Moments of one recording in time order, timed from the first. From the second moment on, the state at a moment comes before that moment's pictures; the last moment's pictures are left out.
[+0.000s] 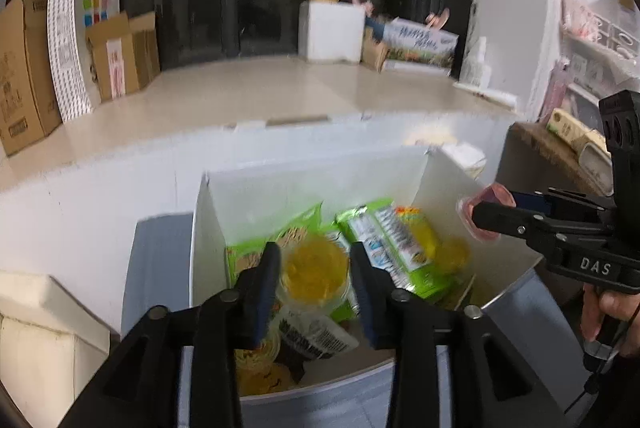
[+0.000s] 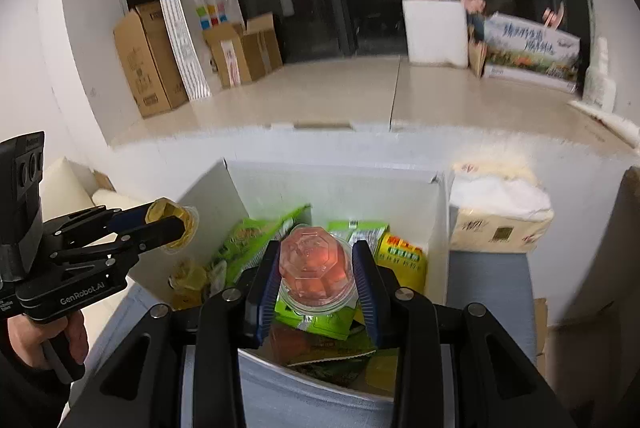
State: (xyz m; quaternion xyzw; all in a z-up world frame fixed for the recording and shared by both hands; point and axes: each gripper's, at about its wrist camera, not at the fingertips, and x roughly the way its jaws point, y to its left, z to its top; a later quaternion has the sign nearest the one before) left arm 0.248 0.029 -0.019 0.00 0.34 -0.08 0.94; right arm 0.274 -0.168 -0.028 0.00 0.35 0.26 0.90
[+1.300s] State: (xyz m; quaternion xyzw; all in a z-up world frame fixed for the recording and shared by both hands) left arm 0.061 0.011 0.001 -0.07 0.32 -0.04 0.94; right arm 0.083 -0.208 0.013 -0.03 0.30 0.15 0.94
